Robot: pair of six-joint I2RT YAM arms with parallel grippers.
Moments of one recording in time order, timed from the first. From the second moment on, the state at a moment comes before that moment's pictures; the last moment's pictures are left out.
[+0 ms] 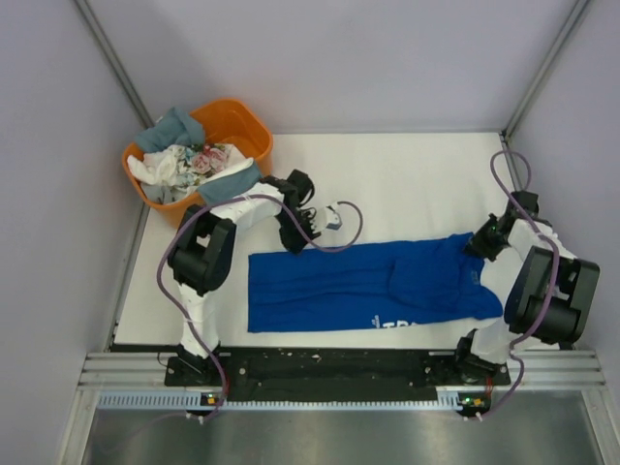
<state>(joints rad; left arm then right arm) -0.56 2.02 1.53 -0.91 0.35 0.77 -0.35 1.47 0.85 -0.50 -0.24 0.48</state>
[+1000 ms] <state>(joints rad) -0.41 1.93 1.46 -0.95 0.27 0.80 -0.11 2.03 1.53 -0.56 0.02 0.37</state>
